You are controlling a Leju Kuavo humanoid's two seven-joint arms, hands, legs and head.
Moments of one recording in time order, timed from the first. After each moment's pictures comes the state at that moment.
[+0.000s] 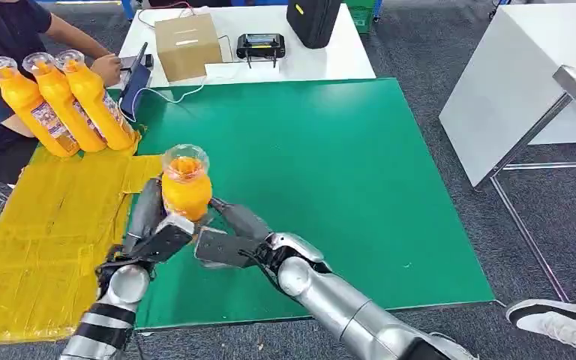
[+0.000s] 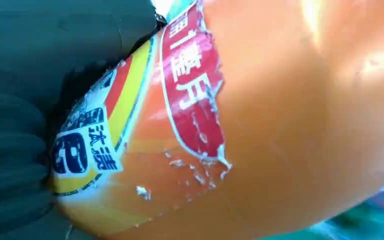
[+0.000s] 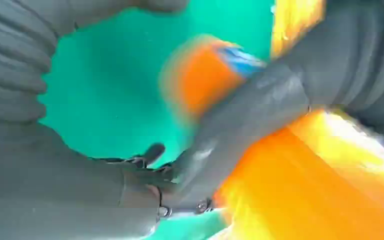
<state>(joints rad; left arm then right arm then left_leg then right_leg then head) -0.29 -0.03 -0.15 -1.31 -0.94 0.32 -0.32 -0.55 0.20 0.83 -0.93 0.32 0.03 -0.14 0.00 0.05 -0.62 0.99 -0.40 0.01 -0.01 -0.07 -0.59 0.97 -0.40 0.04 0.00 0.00</state>
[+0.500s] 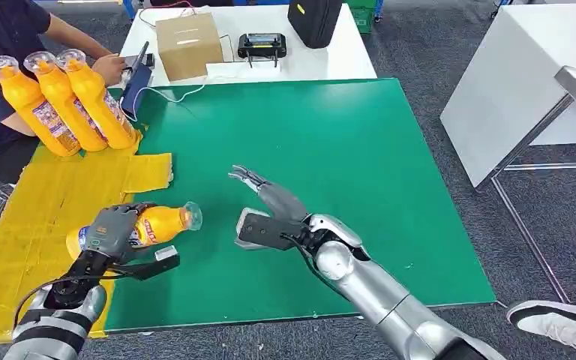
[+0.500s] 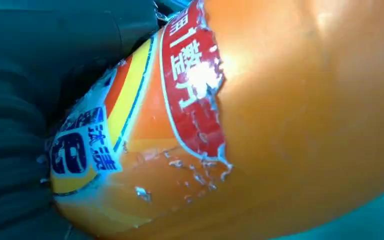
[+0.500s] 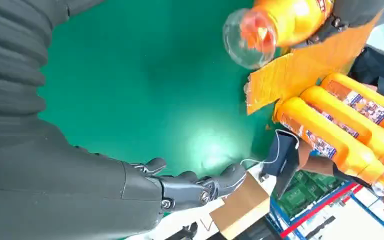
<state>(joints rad) -0.30 0.20 -0.13 -1.04 -1.53 0.44 -0.13 -0.54 0.06 0.74 -1.12 0.33 0.07 -0.13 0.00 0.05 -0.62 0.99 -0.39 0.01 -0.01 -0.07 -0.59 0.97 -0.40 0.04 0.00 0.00</state>
